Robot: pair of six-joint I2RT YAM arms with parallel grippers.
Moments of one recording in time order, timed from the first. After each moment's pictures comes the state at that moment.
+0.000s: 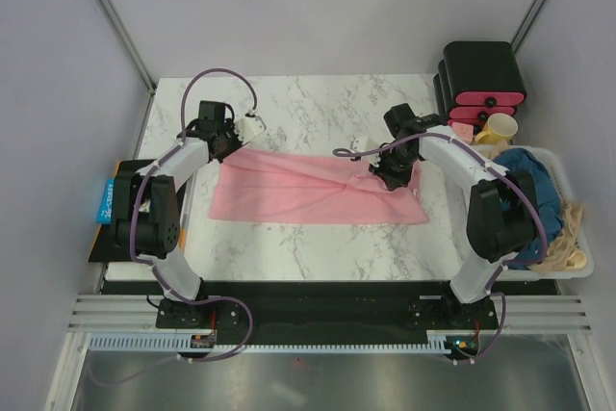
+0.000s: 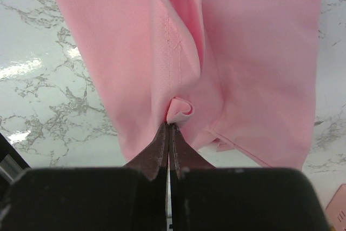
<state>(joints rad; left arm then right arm) -0.12 1.73 1.18 -0.32 0.03 0.93 0.33 1.73 1.35 -0.99 -0.29 -0.92</state>
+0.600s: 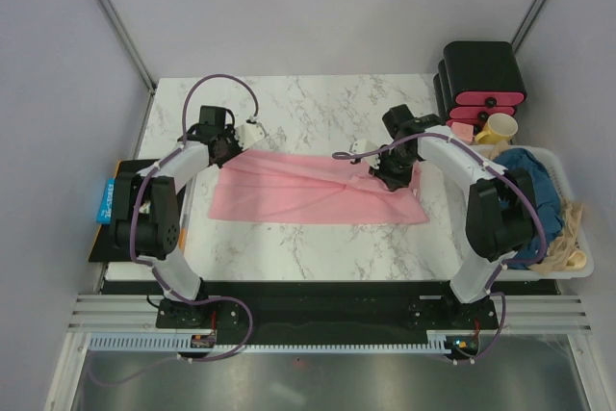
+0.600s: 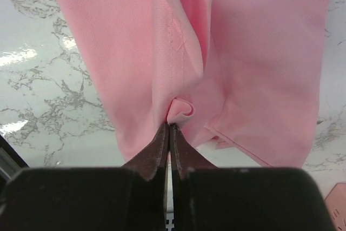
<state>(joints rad) -0.12 1.72 1.13 -0.31 0.03 0.96 0.34 1.74 1.35 -0.99 -0.27 -0.95</state>
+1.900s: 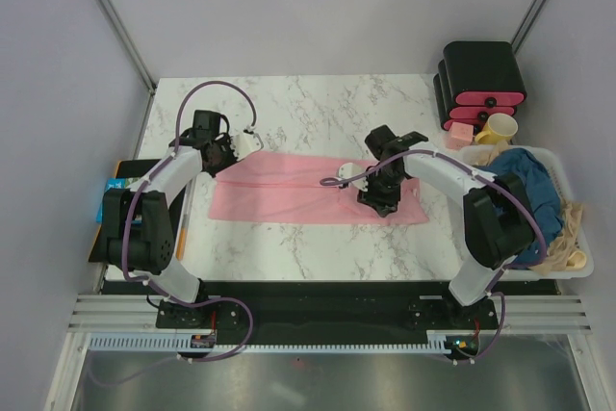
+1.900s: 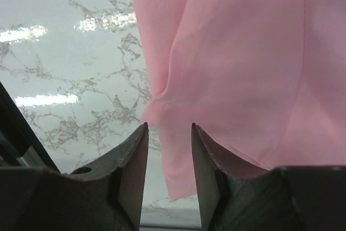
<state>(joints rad) -0.11 1.61 1.09 -0.48 0.06 1.03 0.47 1.71 1.23 -0.99 -0.28 -0.93</state>
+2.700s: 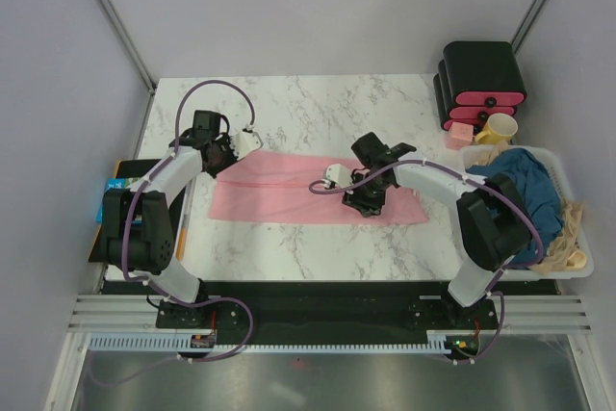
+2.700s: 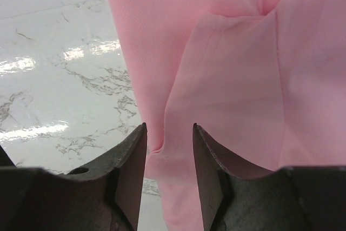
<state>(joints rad) -0.11 1.61 1.09 -0.48 0.06 0.98 0.56 1.71 1.15 -0.75 -0.28 -0.78</state>
